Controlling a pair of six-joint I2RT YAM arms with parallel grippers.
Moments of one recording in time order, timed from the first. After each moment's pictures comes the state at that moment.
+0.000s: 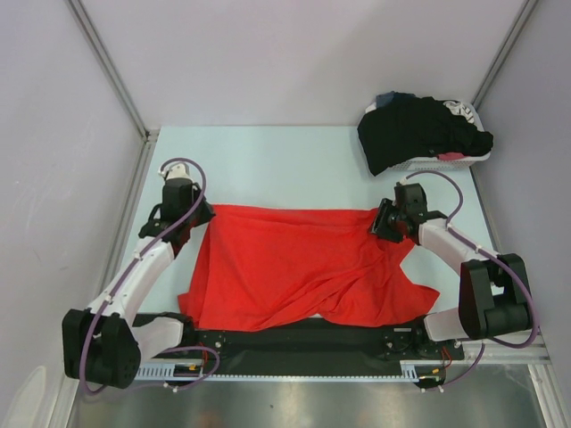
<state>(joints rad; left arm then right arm) -0.17 1.11 0.78 -0.28 -0.11 -0.50 0.18 1.40 0.77 -0.30 -0.11 0.54</state>
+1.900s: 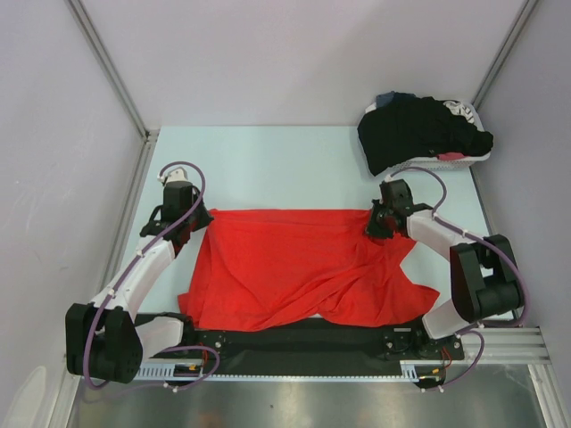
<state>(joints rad) -0.14 1.14 0.75 -0.30 -0.13 -0.52 0.26 1.51 0.84 -0.31 -0.09 0.52</state>
